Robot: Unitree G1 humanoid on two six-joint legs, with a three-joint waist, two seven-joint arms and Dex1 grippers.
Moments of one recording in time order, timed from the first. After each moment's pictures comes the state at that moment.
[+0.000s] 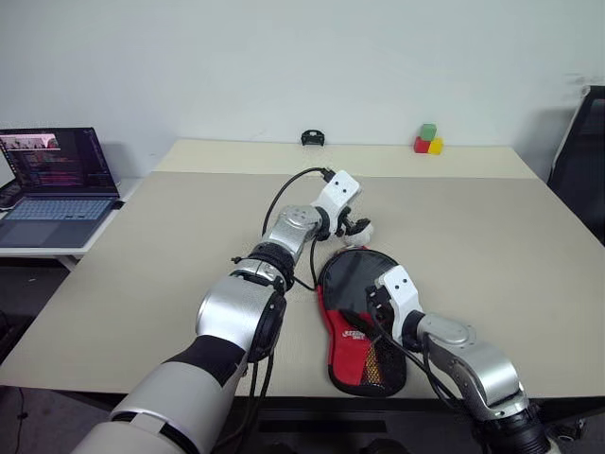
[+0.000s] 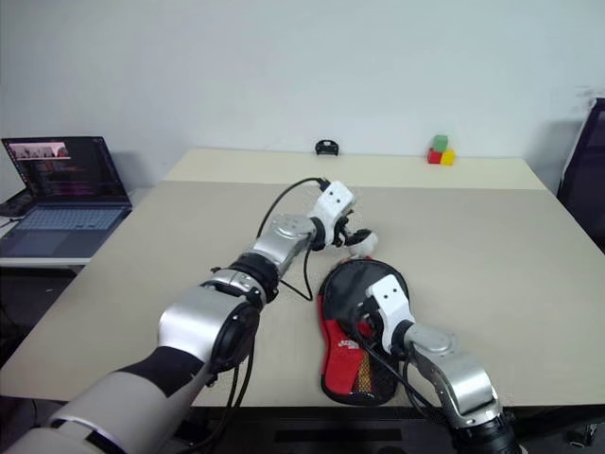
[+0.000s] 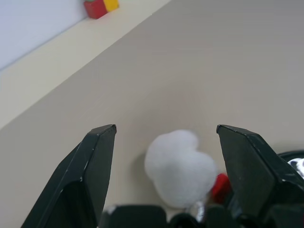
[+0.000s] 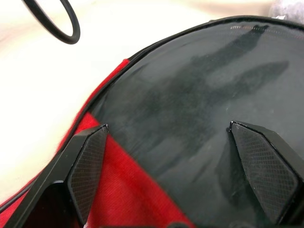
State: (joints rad) left arm -1.34 0.07 0.04 1.38 0.18 -0.08 -0.63; right arm -0.23 -0.30 0.21 -0.29 0.22 0.77 0.44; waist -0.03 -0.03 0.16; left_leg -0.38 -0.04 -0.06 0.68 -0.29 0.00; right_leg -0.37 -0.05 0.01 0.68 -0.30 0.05
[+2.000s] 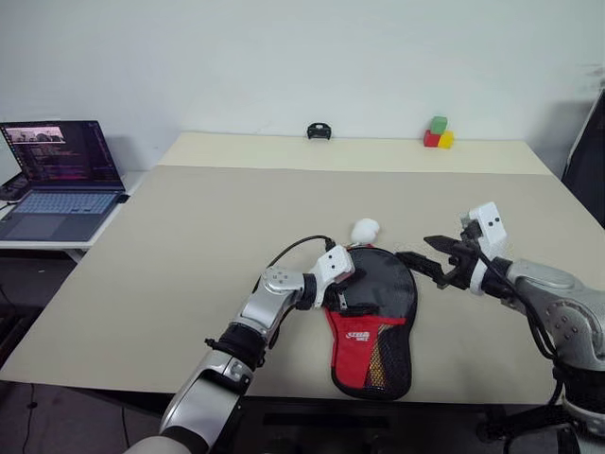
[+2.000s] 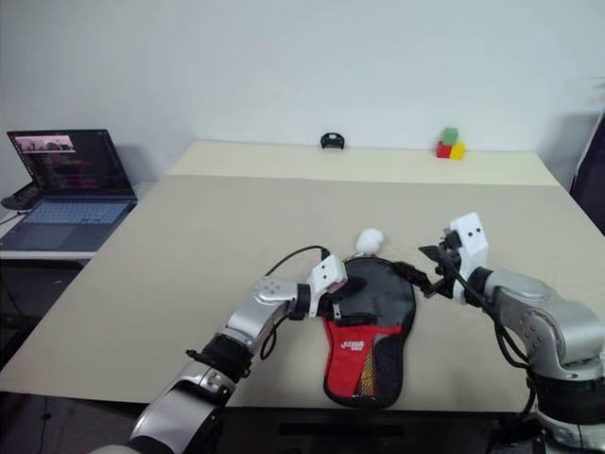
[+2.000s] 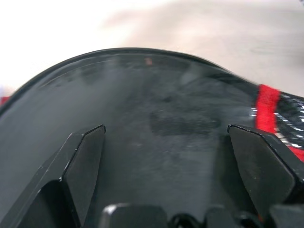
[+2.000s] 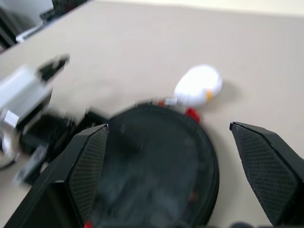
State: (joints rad) left arm -0.70 0.18 -0.30 0.55 -0.02 0.06 -1.05; right arm -0.50 -0.57 -0.17 -0.28 0.62 1.01 0.51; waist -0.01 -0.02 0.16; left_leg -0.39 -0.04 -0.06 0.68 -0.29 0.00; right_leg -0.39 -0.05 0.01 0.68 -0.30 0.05
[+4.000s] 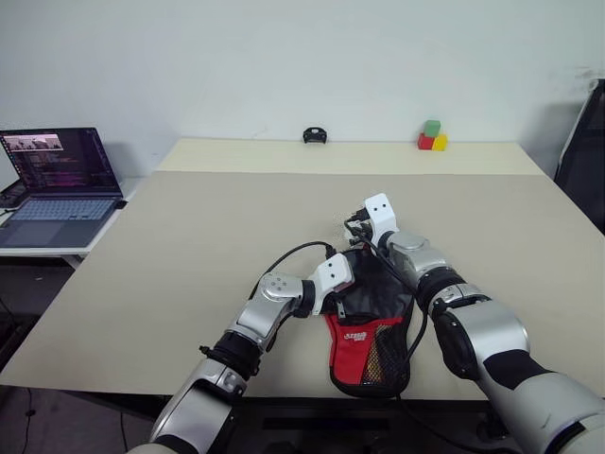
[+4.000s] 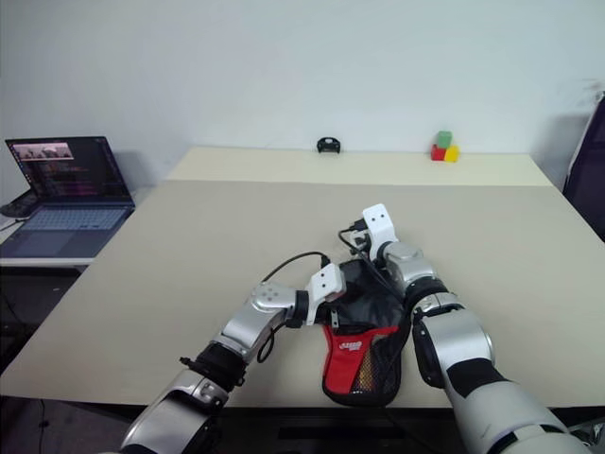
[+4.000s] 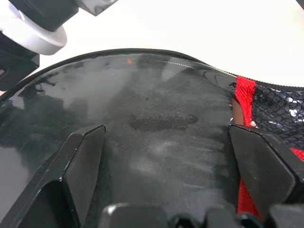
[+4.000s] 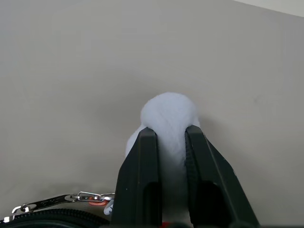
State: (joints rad) left arm -0.66 0.21 -0.35 0.51 -0.03 0.06 -1.04; right arm -1.16 -0.13 -0.04 1.29 -0.01 0.06 0.39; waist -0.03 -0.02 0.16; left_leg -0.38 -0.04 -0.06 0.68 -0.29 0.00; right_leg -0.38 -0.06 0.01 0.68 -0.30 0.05
